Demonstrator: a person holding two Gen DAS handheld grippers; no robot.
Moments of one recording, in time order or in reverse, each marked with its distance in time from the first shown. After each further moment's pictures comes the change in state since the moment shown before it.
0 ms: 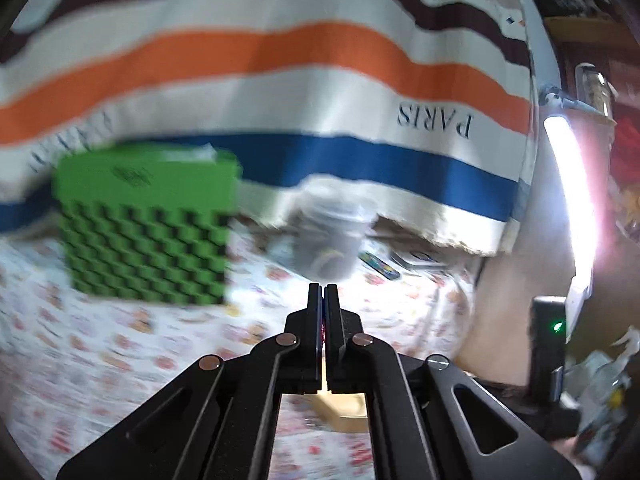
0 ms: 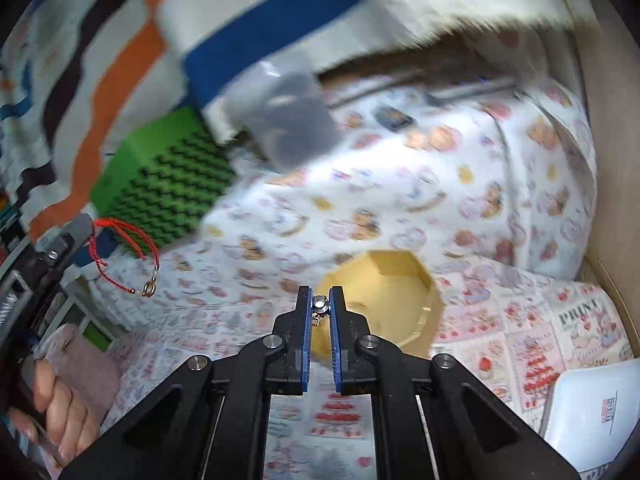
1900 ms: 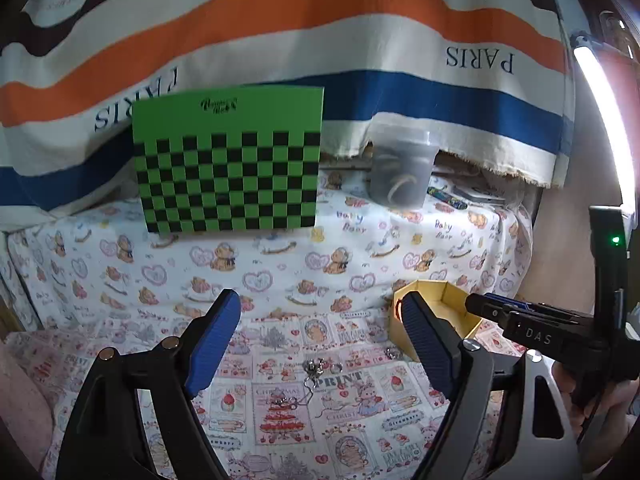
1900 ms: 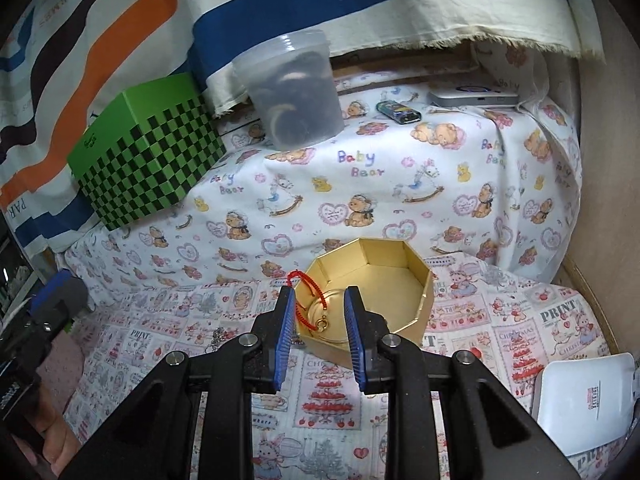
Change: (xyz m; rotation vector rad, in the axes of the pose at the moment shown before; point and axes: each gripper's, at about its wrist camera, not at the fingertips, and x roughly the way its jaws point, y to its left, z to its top) left arm -0.032 0.038 -0.045 0.084 0.118 0.231; right arm 0.002 0.031 -0.014 -0.116 0.003 -0.112
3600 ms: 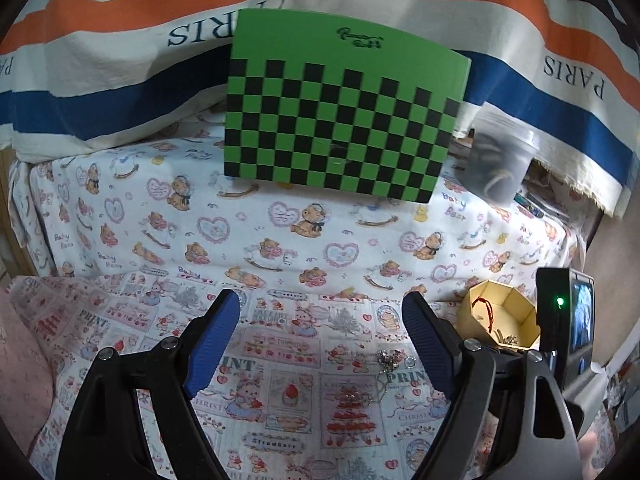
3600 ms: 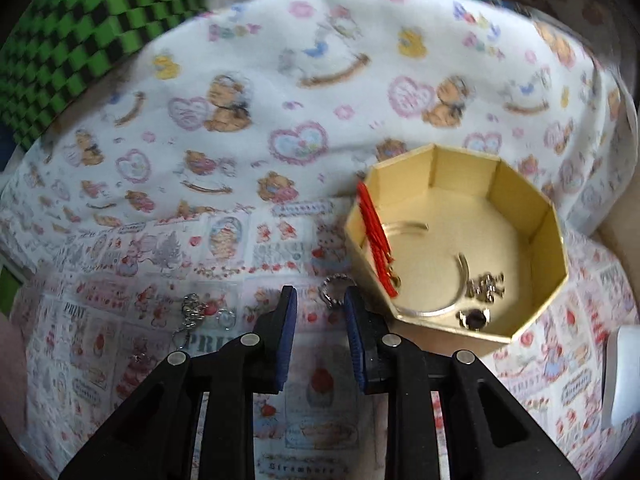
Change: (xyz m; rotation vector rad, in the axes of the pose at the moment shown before) left arm 0.030 0.074 -0.015 -0.187 0.093 0.108; right arm 0.121 0.068 -0.028 -0.069 0.250 -0.181
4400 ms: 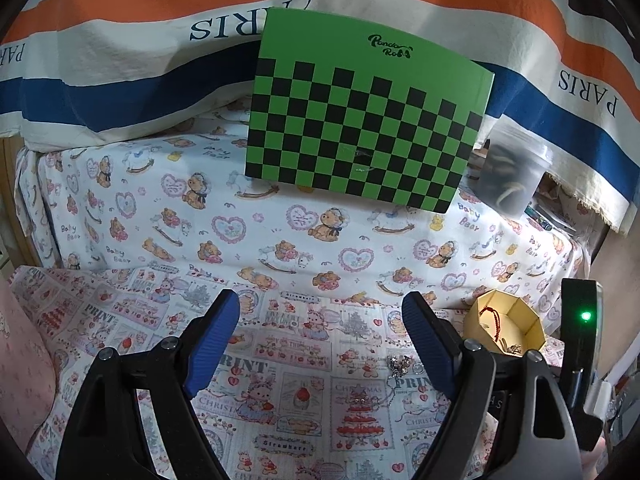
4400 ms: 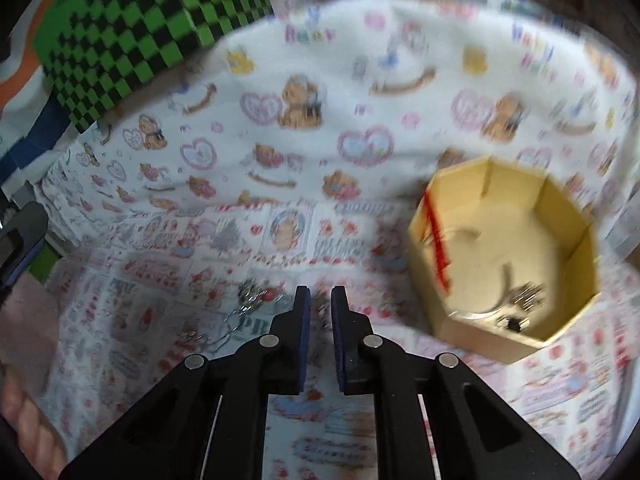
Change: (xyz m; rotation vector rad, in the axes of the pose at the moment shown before) left arm 0.000 0.011 0.002 -0.034 0.003 0.023; right arm -0.005 0.022 -0.005 -0.074 -0.004 0.122
